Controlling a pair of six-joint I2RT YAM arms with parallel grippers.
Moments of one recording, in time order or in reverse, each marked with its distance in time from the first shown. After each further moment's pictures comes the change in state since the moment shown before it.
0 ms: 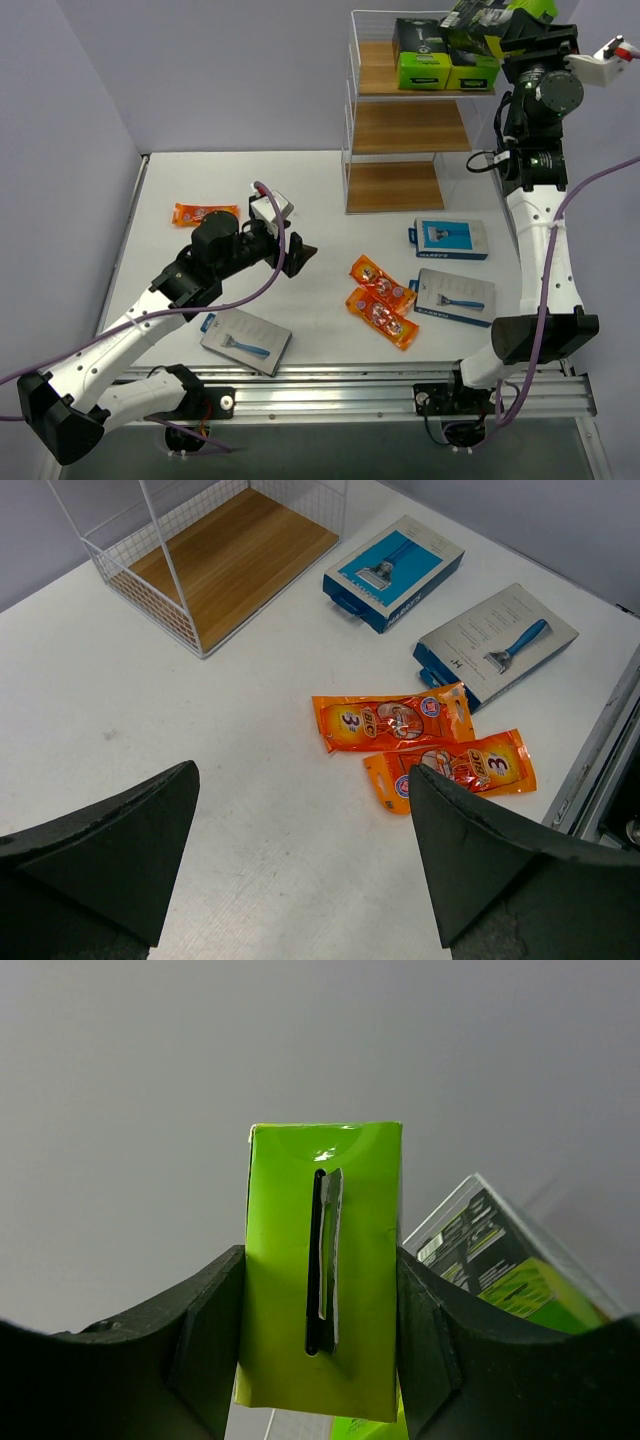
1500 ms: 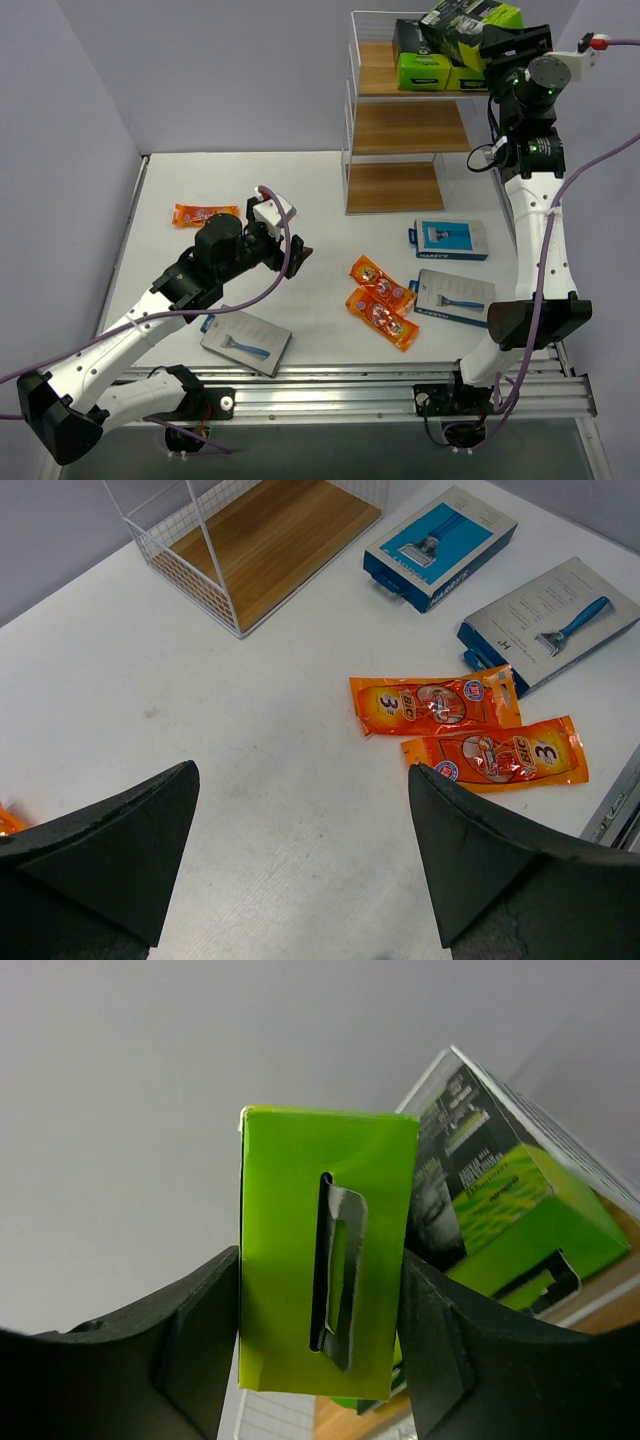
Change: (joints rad) left arm -0.019 -0.001 0.000 -0.042 -0.096 0.062; right arm 0.005 0.112 0.147 -0.275 -0.141 0.143
